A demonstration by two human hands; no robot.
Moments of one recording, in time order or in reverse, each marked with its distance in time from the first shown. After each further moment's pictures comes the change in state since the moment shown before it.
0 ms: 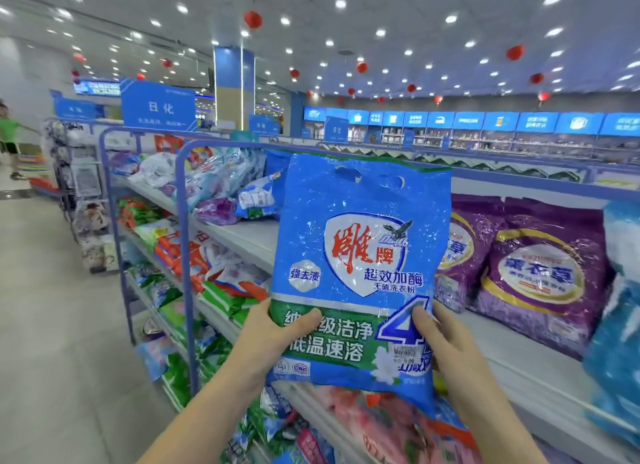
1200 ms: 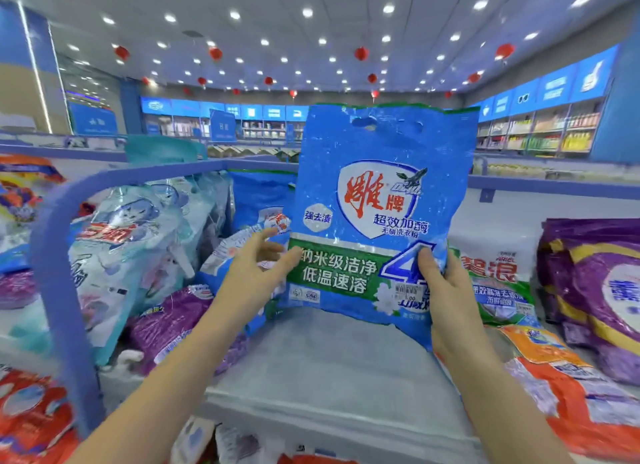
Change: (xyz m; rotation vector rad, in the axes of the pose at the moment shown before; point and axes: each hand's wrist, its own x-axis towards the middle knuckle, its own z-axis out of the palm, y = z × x) left_hand 0.514 0.000 -0.225 0.263 -0.337 0.258; right_hand 0.393 0.093 0.238 -0.004 0.761 -0.176
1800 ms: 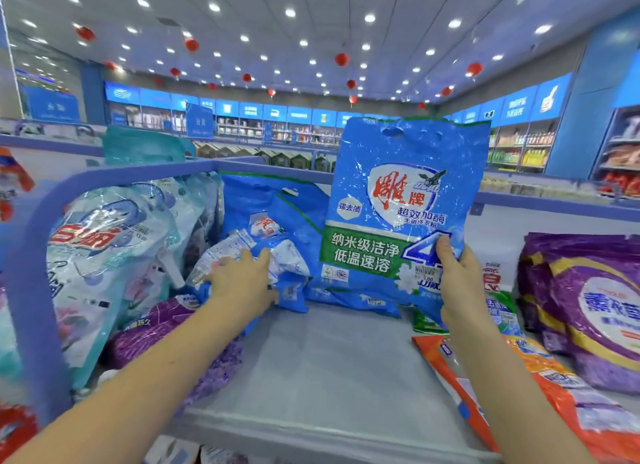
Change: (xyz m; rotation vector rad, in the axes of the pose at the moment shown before) left_hand 0.050 -0.034 -0.006 1.369 -0.221 -0.009; right_hand 0.051 -0.006 -0.005 -0.177 0.196 -0.116
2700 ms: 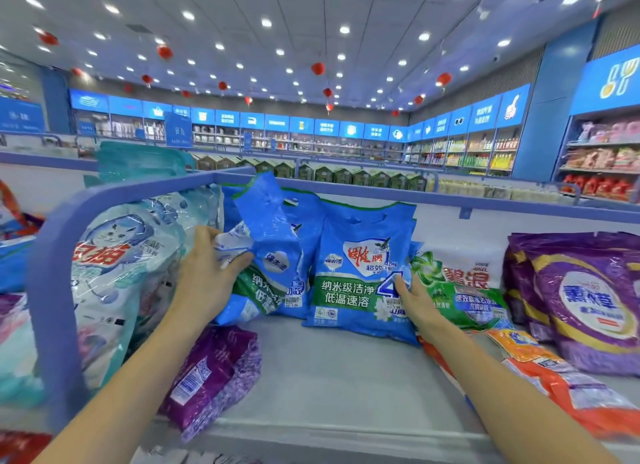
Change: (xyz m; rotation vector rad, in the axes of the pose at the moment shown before) left_hand -0.019 -0.054 -0.028 -1.067 0.497 0.031; right_hand 0.023 0.082 0.009 -0.434 -0.216 0.123
